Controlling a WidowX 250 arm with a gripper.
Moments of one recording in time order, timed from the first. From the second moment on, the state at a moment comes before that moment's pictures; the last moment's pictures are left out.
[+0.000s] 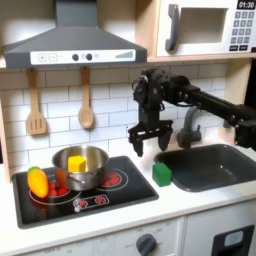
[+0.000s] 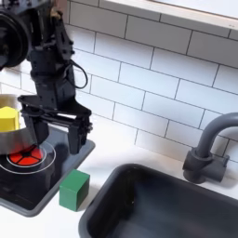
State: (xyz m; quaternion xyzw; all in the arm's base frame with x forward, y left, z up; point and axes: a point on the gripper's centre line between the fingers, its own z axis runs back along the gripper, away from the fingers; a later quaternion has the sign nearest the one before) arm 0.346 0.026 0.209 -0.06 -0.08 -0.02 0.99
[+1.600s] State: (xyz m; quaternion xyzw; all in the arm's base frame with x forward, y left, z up) arm 0.336 0.003 0.175 -0.04 -0.01 -0.04 1.00
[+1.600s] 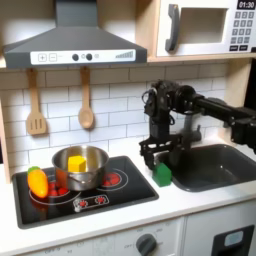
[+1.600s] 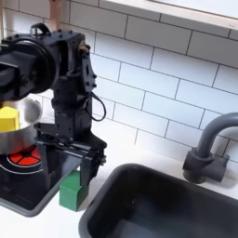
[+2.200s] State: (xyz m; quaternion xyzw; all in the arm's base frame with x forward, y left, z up) arm 0.333 -0.008 0.156 -0.03 0.01 -0.06 1.00
